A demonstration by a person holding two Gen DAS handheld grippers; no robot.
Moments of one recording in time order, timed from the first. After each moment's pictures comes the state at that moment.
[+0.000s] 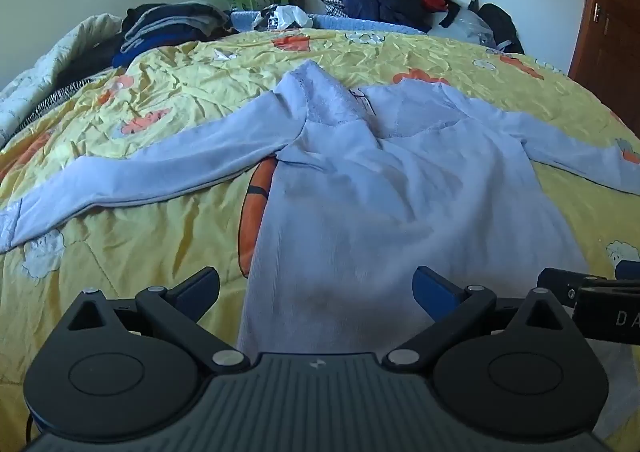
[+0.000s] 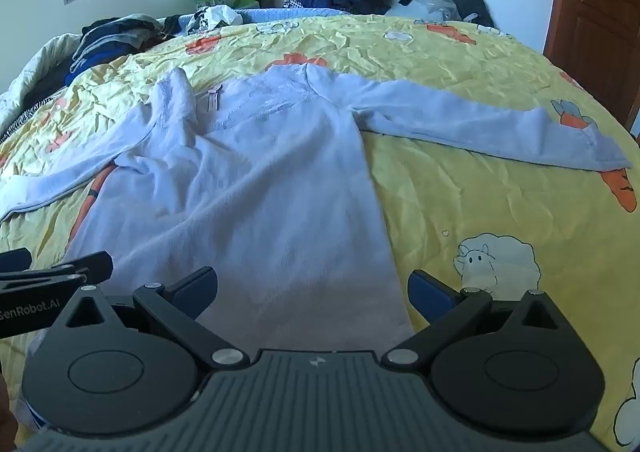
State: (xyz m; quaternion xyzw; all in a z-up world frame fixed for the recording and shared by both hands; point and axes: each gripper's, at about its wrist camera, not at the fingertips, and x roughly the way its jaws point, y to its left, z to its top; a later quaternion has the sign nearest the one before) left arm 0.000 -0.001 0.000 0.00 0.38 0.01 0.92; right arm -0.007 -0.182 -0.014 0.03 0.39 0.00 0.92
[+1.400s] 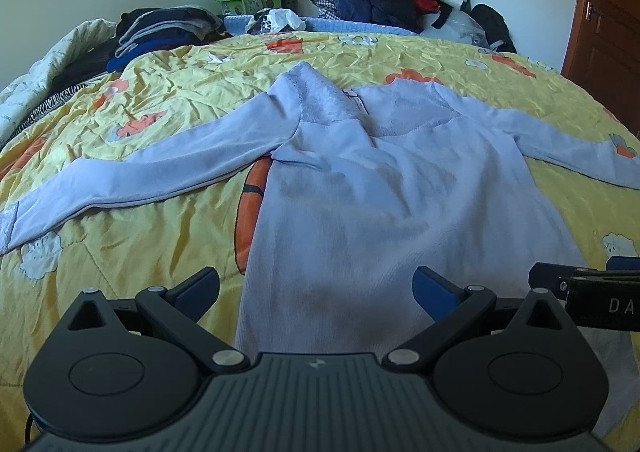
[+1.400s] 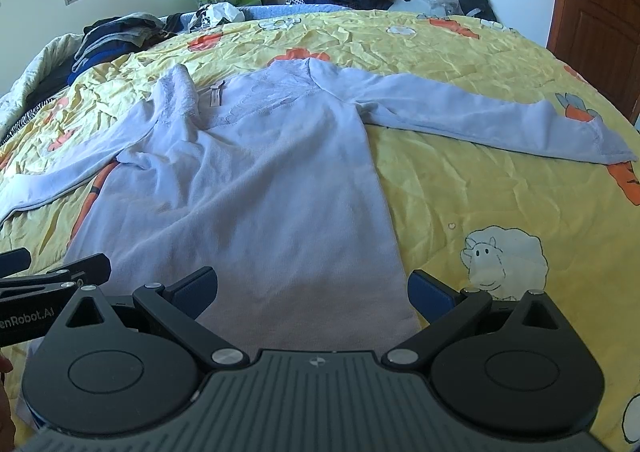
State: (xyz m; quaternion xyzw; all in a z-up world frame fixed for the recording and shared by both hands) left arm -0.007 -0.002 -0.002 0.00 0.37 0.00 0.93; right arm -0.007 -0.181 -0.019 0.04 0.39 0.01 0.92
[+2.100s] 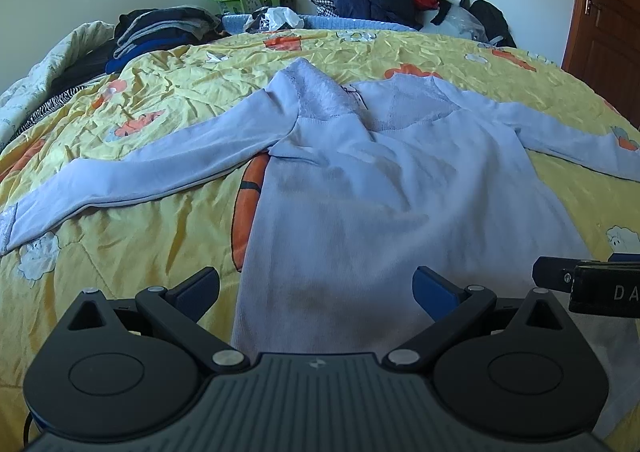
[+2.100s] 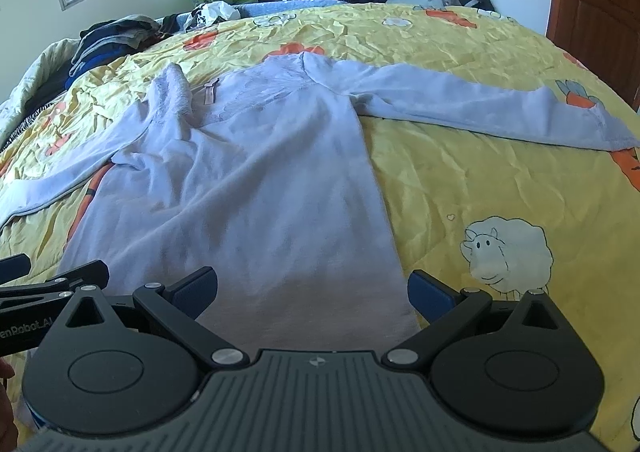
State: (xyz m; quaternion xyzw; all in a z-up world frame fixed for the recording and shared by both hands) left arm -0.006 -0.004 -0.005 0.01 0.37 0.00 0.93; right arm -0.003 -0.191 -0.027 0.06 0.39 0.01 0.92
